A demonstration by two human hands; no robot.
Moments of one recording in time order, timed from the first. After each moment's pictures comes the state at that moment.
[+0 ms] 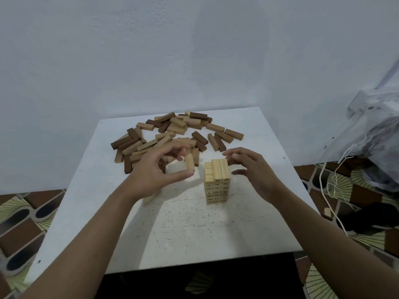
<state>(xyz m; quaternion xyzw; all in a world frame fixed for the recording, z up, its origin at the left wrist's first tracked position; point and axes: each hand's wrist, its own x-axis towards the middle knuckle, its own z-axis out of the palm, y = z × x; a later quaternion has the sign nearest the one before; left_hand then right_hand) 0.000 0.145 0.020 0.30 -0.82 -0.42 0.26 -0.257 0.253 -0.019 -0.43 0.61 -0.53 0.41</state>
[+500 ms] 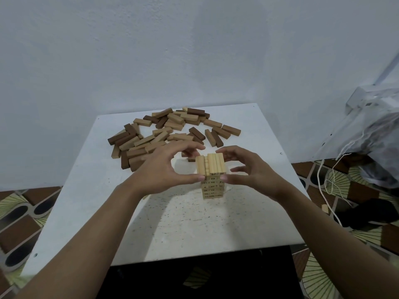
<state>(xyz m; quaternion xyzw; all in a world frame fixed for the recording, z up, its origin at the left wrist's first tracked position) -0.021 0.156 0.024 0.23 -0.88 -0.36 0.21 -0.259 0.275 -0.006 -0.58 0.60 -0.39 0.39</state>
